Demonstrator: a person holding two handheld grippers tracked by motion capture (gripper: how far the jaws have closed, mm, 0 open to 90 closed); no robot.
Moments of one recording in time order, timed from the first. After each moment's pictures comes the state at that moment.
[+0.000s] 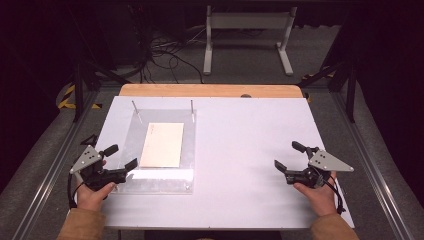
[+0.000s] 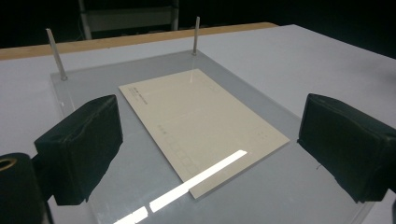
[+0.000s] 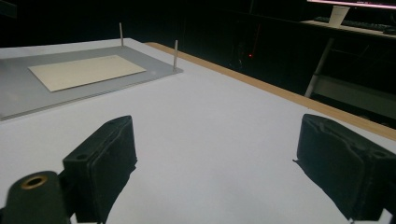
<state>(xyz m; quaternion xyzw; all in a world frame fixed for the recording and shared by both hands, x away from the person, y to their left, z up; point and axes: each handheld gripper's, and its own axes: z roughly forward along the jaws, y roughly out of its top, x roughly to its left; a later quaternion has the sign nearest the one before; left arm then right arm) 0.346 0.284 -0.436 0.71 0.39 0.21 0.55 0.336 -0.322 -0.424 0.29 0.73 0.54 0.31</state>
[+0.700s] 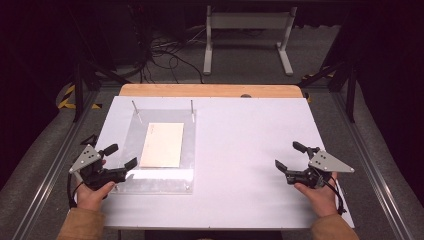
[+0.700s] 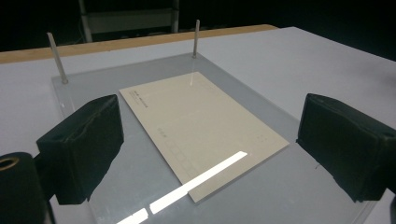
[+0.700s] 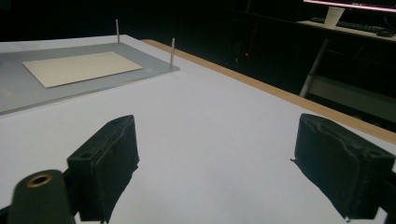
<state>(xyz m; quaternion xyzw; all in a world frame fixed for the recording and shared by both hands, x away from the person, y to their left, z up) 0.347 0.284 -0.434 0.71 0.38 0.21 0.55 0.334 -0.323 -0.423 0.29 0.73 0.53 0.32</state>
